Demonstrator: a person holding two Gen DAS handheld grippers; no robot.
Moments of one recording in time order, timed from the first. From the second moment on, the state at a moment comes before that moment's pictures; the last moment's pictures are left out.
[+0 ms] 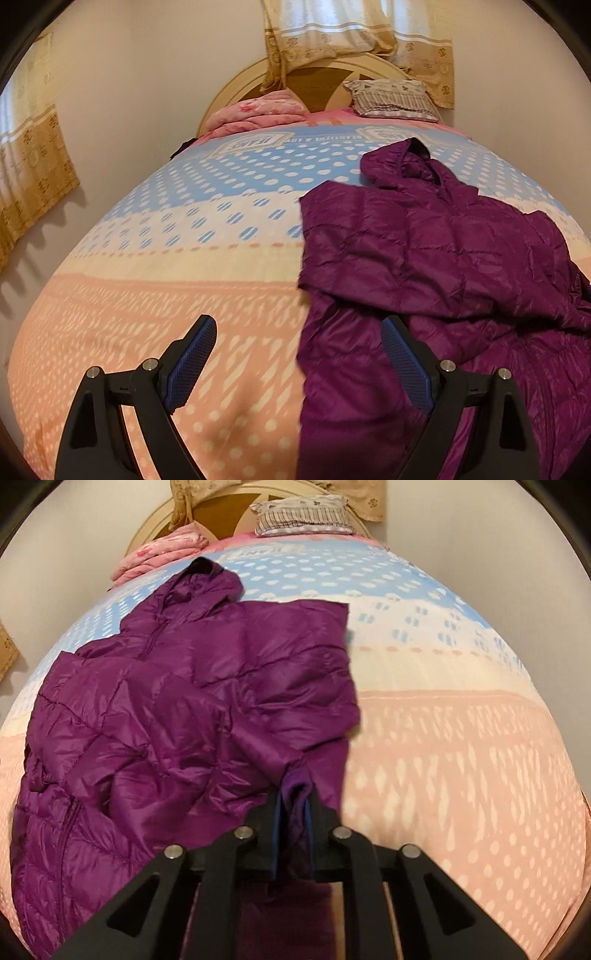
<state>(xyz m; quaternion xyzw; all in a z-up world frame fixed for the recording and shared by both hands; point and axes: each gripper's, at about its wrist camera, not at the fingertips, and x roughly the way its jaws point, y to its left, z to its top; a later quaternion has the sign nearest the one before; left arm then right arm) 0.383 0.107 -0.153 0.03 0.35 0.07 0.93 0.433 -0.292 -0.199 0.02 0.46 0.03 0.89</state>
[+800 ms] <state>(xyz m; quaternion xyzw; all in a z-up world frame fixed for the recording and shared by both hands) 0.465 0.101 -0.224 -0.07 0.43 0.06 0.90 0.438 -0.219 -0.233 -0.05 0.42 0.06 0.91</state>
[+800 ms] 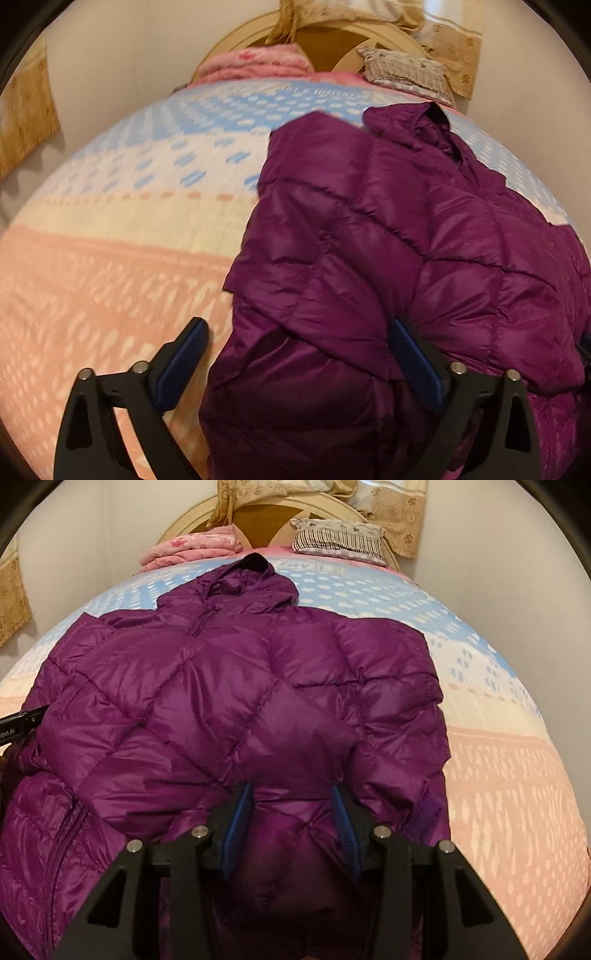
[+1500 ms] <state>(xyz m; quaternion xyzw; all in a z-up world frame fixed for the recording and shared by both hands) 0.545 0.084 -0.163 -0.04 0.36 0.08 0.93 0.539 -0.279 -0.170 0.07 0.36 -0.01 0.93</state>
